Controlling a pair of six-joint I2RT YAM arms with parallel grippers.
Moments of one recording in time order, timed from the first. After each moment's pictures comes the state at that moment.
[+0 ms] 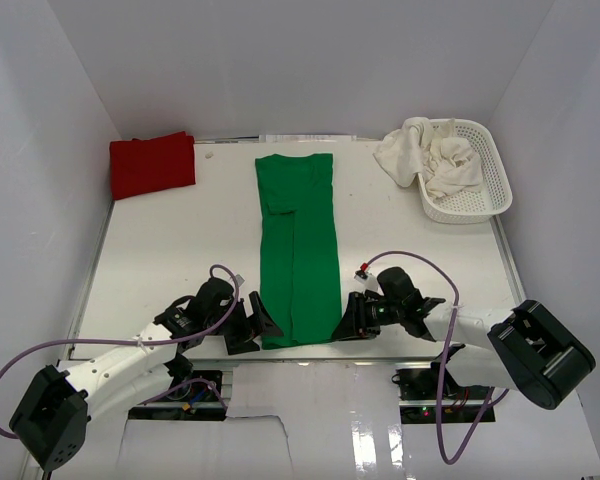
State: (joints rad) left arm -0.69 0.83 0.26 -0.31 0.36 -1.08; right arm 0.68 1.23 0.23 0.22 -0.64 0.77
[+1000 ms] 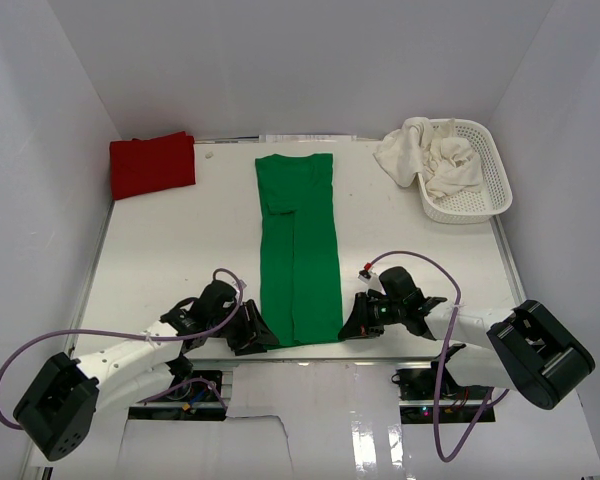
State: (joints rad) left arm -0.69 0.91 0.22 -0.22 0.41 -1.11; right arm 0.65 1.24 0.23 0.17 -0.61 0.73
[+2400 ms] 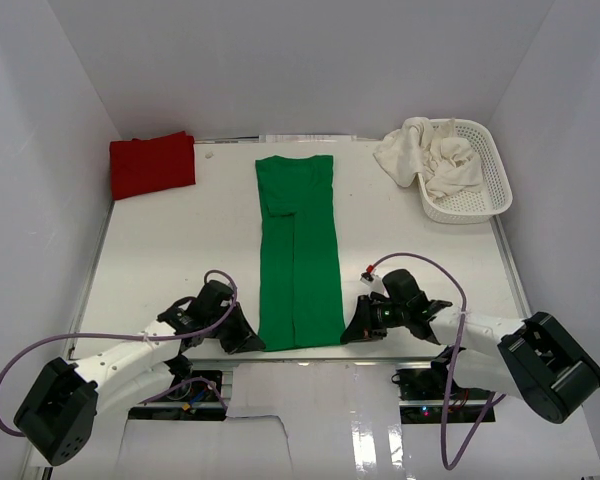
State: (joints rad) left arm -0.65 0.89 0.23 -0.34 0.34 -1.11; right arm 0.65 1.17 0.20 0.14 -0.62 0.72
